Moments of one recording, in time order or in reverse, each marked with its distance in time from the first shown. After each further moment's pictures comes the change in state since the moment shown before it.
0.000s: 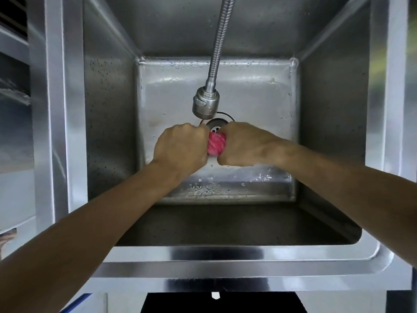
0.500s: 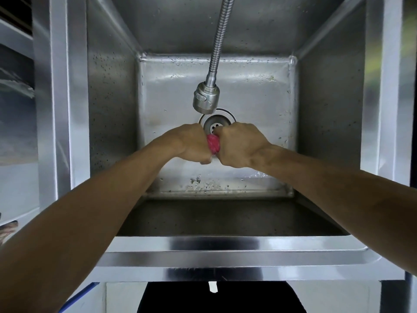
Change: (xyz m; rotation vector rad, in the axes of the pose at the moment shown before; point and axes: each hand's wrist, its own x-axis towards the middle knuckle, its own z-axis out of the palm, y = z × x) left_hand 0.030 -0.008 0.001 -0.299 -0.655 -0.099; right_hand 0.007 0.006 0.031 -0.404 0.256 -0.078
